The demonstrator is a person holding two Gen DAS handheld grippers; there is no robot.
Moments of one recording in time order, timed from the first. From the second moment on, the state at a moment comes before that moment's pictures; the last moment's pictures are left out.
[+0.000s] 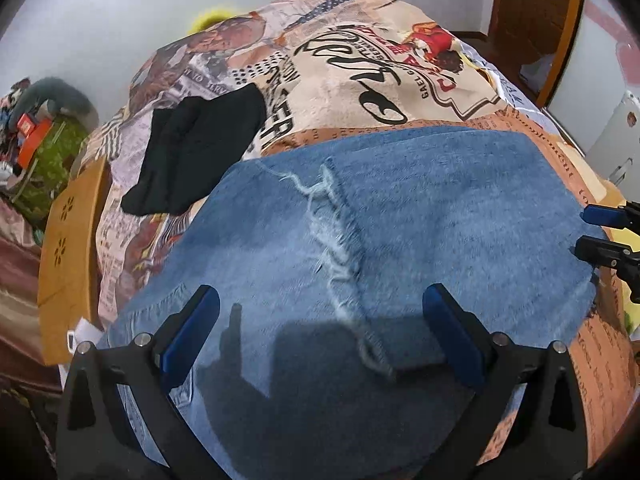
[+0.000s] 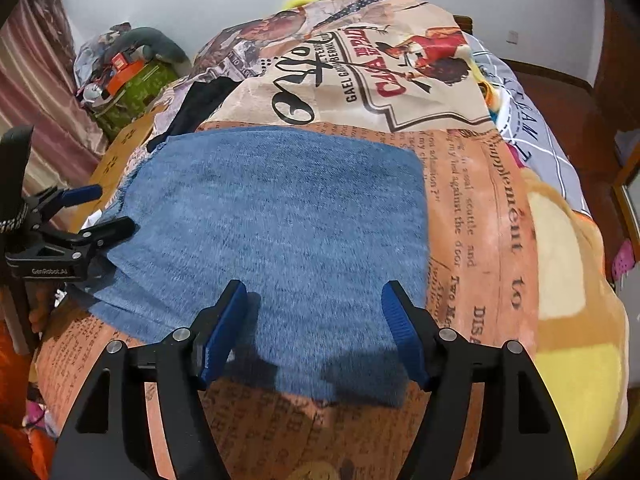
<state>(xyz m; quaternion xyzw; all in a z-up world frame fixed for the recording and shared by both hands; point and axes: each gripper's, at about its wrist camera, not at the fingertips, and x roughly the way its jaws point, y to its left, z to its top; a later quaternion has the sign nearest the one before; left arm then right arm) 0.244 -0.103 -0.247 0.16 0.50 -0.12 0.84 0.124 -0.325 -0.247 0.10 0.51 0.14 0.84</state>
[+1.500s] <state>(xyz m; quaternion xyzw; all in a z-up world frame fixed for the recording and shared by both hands) 0.152 0.224 -0.335 -0.39 0.57 0.00 0.72 0.169 -0.153 -0.229 -0.04 0.51 0.26 0.82</state>
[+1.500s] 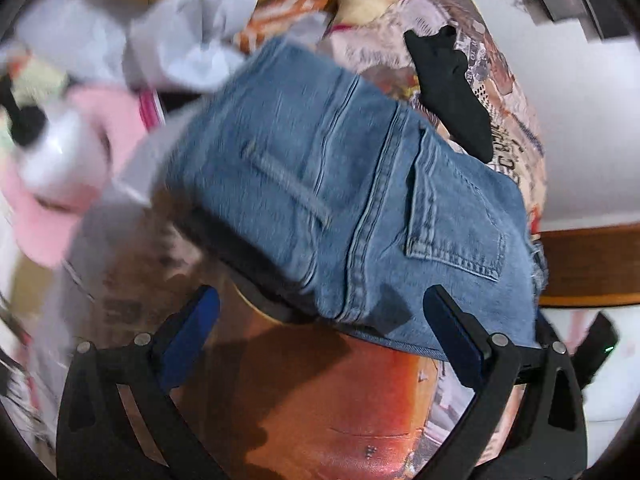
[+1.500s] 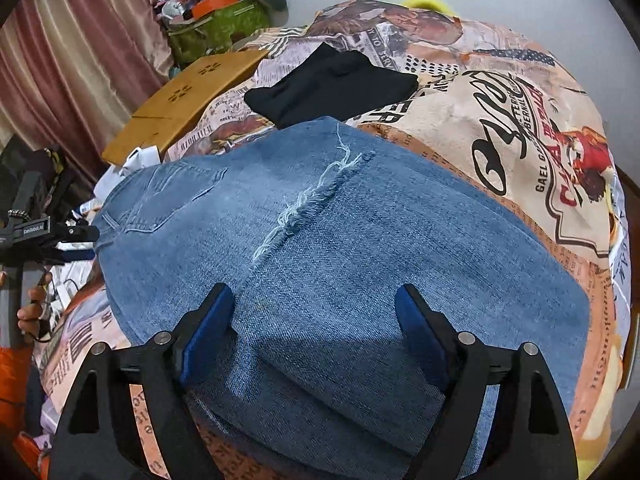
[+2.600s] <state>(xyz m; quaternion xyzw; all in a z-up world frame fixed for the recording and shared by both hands) 0.208 0.195 -0.227 -0.14 0.44 0.16 0.87 0.164 -0.187 -0.206 0.02 0.47 0.26 0.84</state>
